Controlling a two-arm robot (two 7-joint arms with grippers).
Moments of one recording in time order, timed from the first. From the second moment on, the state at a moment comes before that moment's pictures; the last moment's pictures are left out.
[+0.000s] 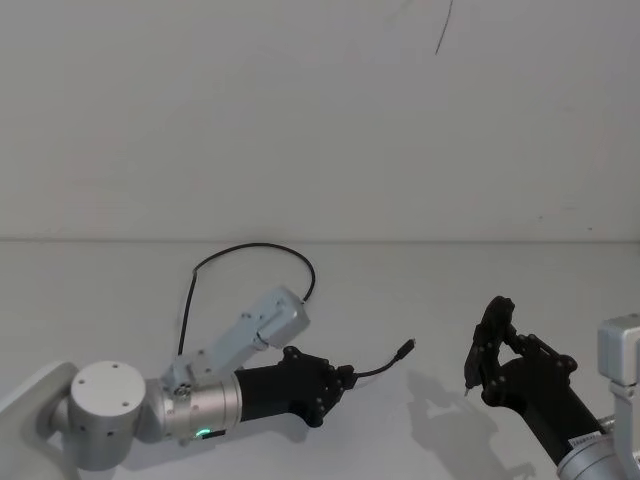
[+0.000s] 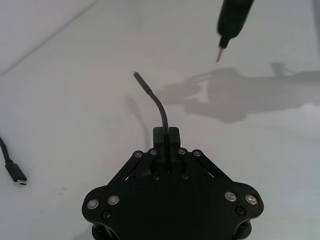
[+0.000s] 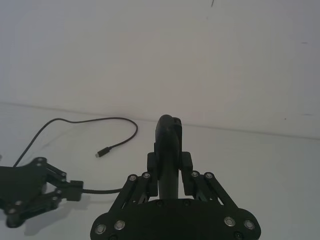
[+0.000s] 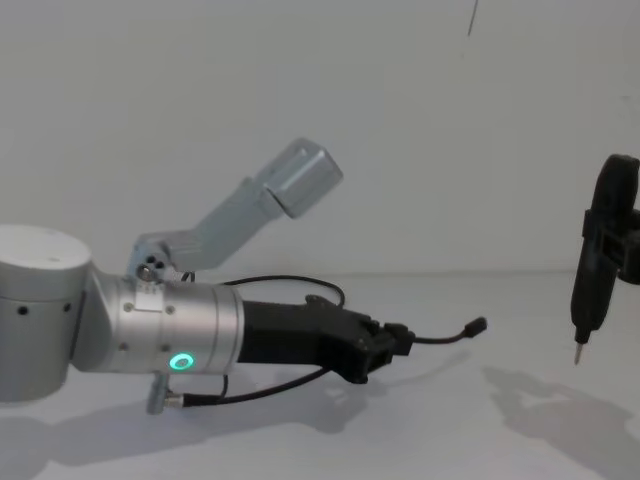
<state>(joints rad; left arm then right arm) -0.66 0.26 0.68 -1.04 -0.31 -0.03 -0.73 -0.01 0.34 -0.23 -1.77 0.29 0.03 0.07</state>
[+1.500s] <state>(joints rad) -0.47 0.46 0.61 -1.42 -0.46 0.05 -0.76 -0.01 0.33 -0.23 -1.77 0.29 0.03 0.07</state>
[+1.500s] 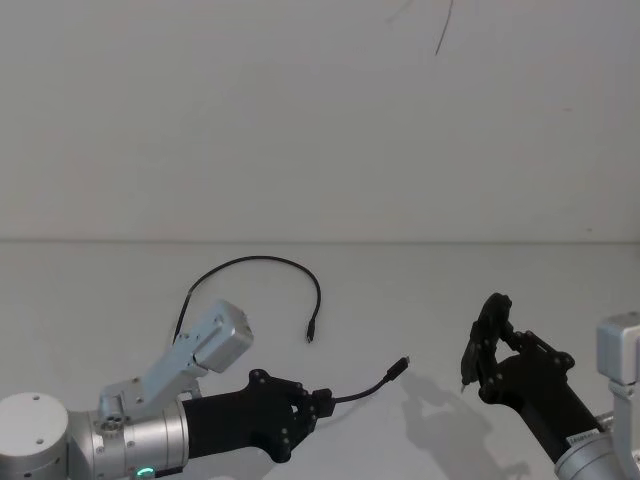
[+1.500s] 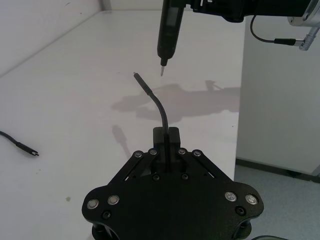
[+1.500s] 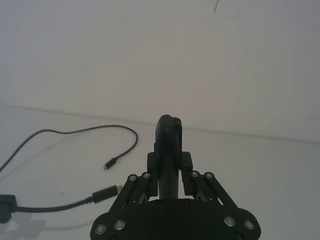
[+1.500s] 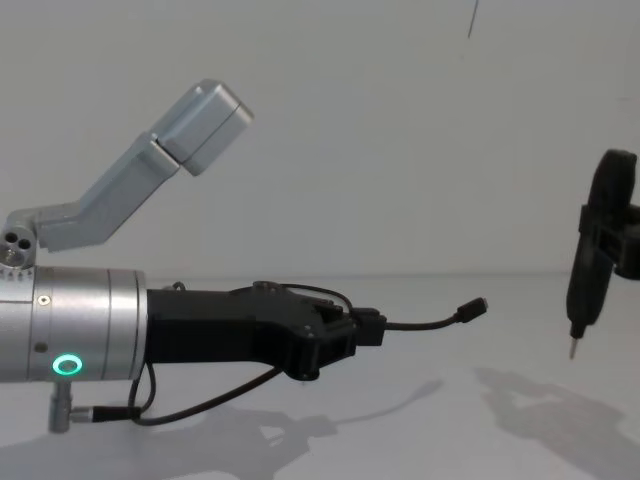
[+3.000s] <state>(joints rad) -0.46 0.47 0.61 -1.43 -0.47 0.05 -0.77 0.00 0.28 -0.16 -1.80 0.56 0.06 0.23</state>
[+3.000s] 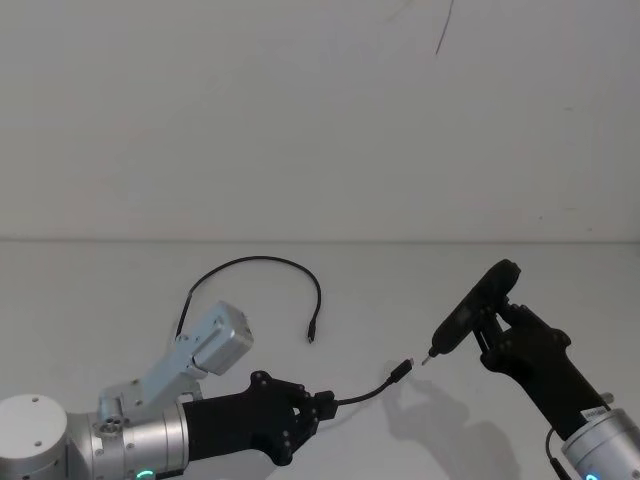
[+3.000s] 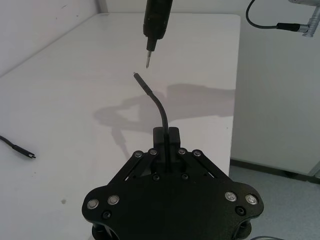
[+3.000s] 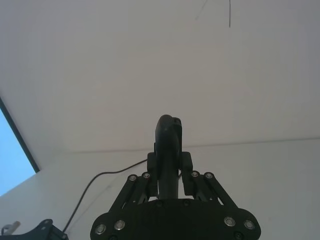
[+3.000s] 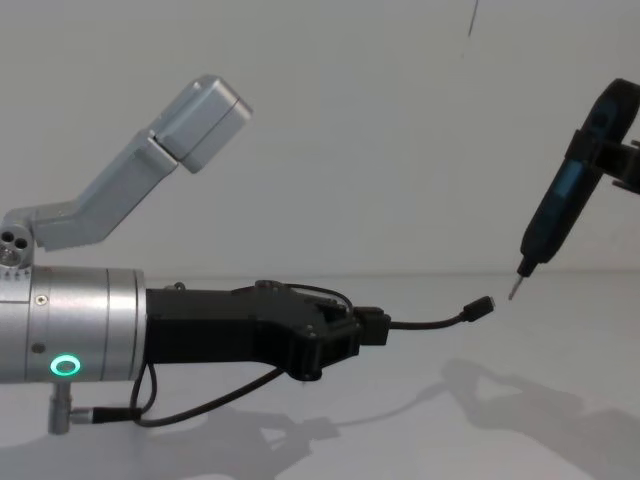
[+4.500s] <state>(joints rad) -0.46 0.47 0.61 -1.43 -0.47 0.05 -0.77 0.03 0.27 -0.19 -1.73 0.60 0.01 0.24</state>
